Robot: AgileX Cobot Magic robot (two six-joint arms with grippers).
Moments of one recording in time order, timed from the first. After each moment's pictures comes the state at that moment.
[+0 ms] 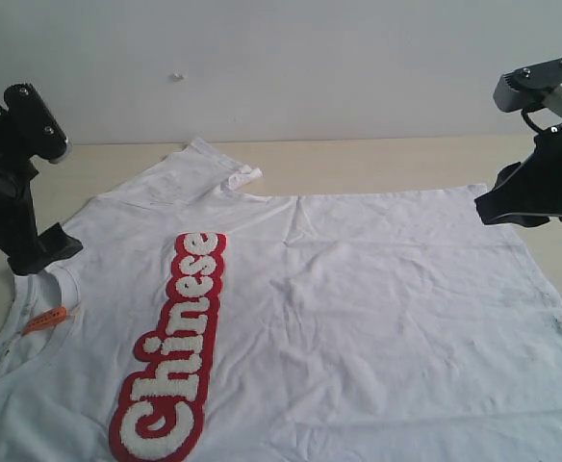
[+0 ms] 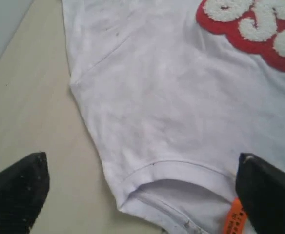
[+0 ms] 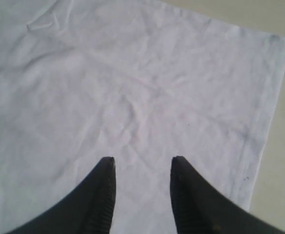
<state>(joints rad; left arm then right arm) -0.19 1.62 -0.91 -0.20 0.30 1.02 -0.09 1.52 -0.91 0.49 0.55 -0.73</state>
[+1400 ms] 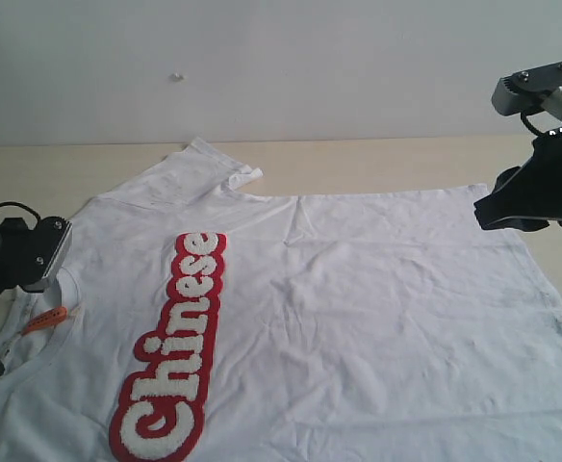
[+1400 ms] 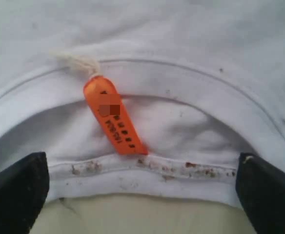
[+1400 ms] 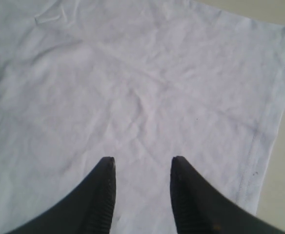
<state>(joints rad) -0.08 1.90 -1.04 -0.09 0.73 1.65 -0.09 1.52 -0.91 0.49 0.58 -0.73</state>
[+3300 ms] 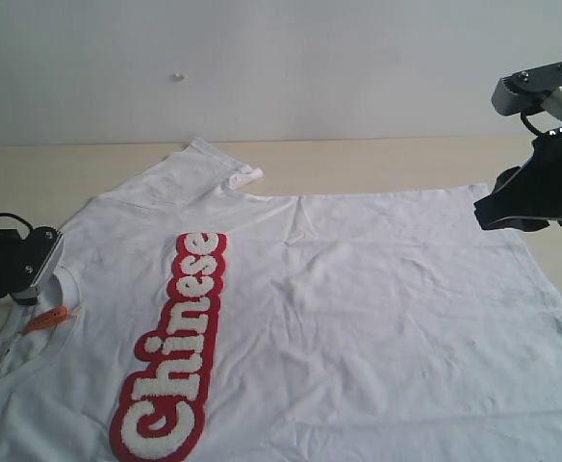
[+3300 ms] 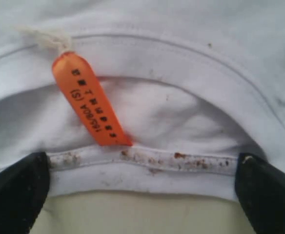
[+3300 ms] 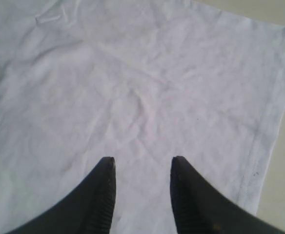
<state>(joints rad) -0.04 1.95 -1.05 -0.11 0.75 1.71 -0.09 1.52 -0.91 0.49 0.58 -0.73</state>
